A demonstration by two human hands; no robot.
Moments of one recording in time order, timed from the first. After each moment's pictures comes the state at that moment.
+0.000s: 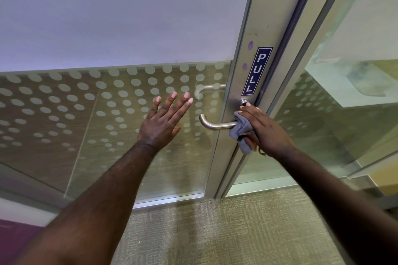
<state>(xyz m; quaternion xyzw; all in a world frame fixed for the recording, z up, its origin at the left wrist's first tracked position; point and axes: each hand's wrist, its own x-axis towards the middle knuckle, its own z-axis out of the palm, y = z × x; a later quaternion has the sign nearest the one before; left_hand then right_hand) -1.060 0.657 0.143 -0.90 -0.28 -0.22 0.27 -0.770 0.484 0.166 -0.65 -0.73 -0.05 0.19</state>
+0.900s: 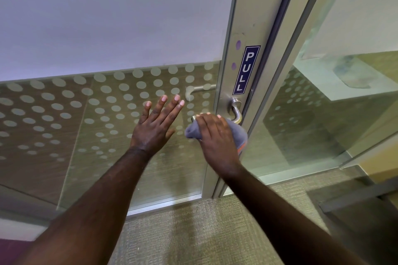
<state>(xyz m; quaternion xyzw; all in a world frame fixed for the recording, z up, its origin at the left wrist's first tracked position) -1.058 0.659 0.138 -0.91 -0.28 -0.22 0.23 -0.896 0.510 0.141 -0.71 -0.65 -0.17 0.21</state>
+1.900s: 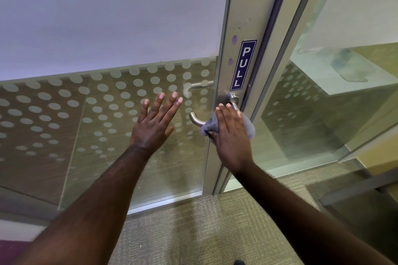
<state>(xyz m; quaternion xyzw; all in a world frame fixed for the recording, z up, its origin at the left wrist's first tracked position) -1.056 0.653 0.140 -0.90 -0.28 -0.24 0.22 -0.874 0.489 0.156 -0.76 -0.60 -0.11 0.22</state>
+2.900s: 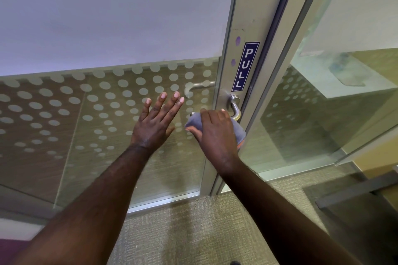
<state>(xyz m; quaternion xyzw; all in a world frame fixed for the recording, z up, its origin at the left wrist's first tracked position) -1.055 0.659 0.134 -0.90 -0.28 -0.24 0.24 -0.906 0.518 0.171 -0.79 -0.58 -0.13 0.18</state>
